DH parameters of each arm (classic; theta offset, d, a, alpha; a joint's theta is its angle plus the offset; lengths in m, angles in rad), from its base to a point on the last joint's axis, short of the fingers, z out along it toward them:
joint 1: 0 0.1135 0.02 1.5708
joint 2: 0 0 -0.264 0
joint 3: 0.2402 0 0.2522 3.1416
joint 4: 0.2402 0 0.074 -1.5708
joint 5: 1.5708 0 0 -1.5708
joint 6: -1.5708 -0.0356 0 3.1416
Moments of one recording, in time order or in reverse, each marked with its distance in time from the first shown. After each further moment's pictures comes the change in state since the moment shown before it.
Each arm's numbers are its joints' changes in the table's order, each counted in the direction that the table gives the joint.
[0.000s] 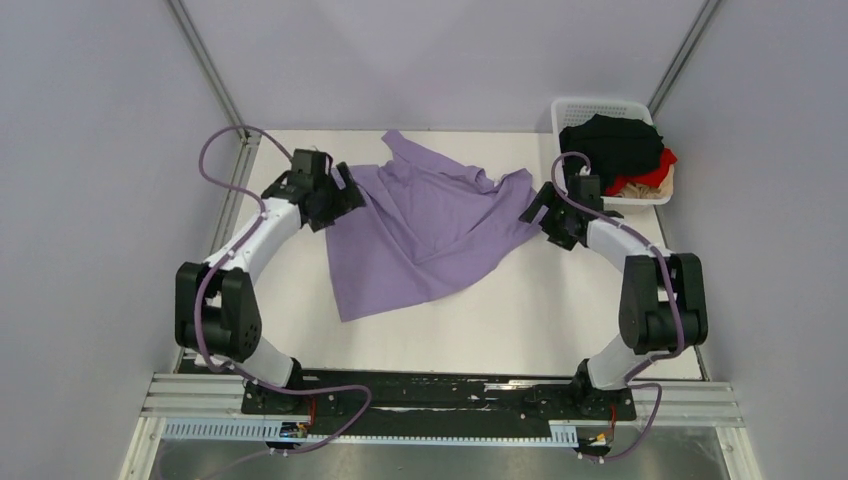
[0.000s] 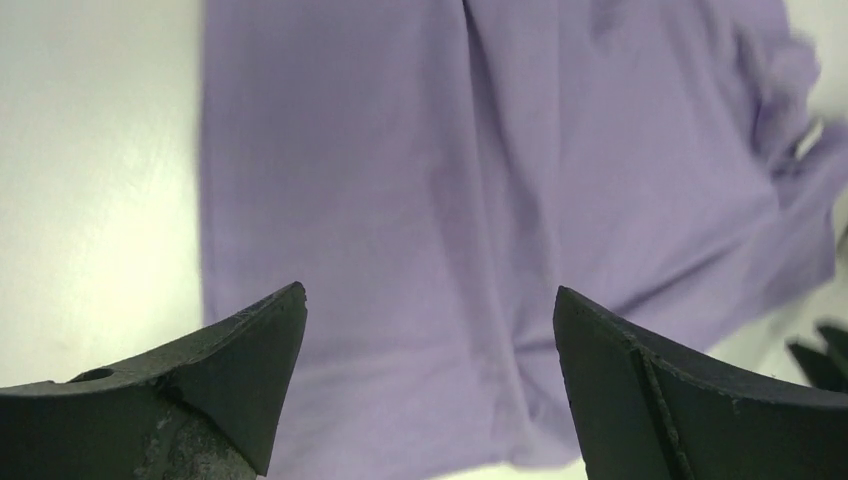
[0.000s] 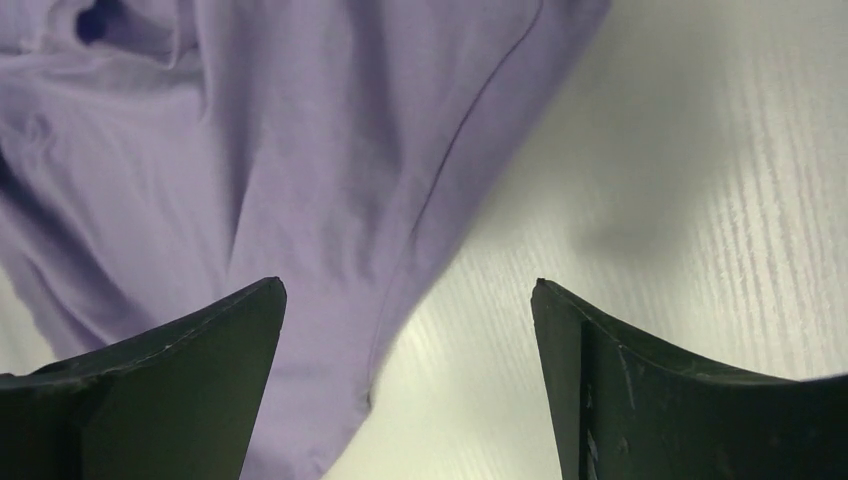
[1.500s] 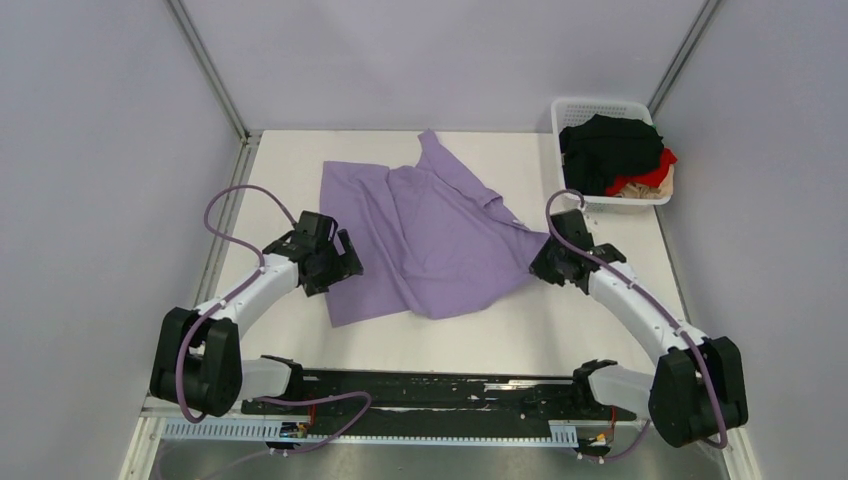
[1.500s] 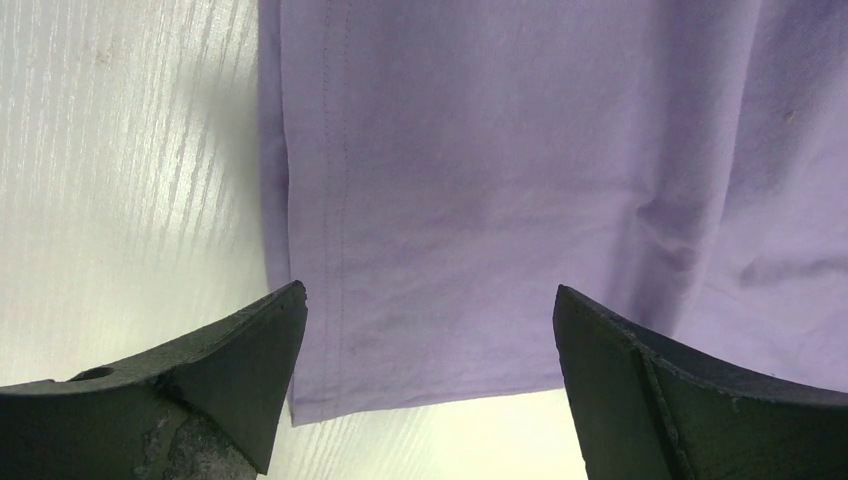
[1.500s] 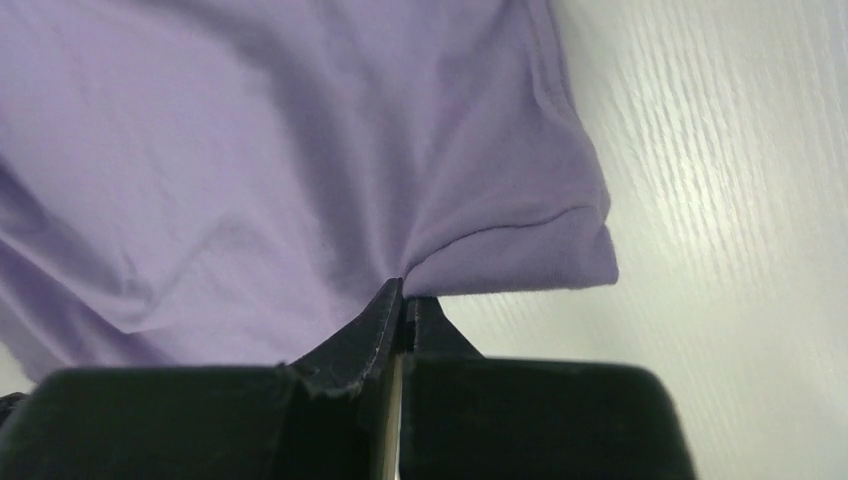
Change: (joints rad) left arm -0.101 0.319 -0.528 0.017 -0.035 0.047; right arm 0.254 0.427 -0.230 0.368 0.284 -0.208
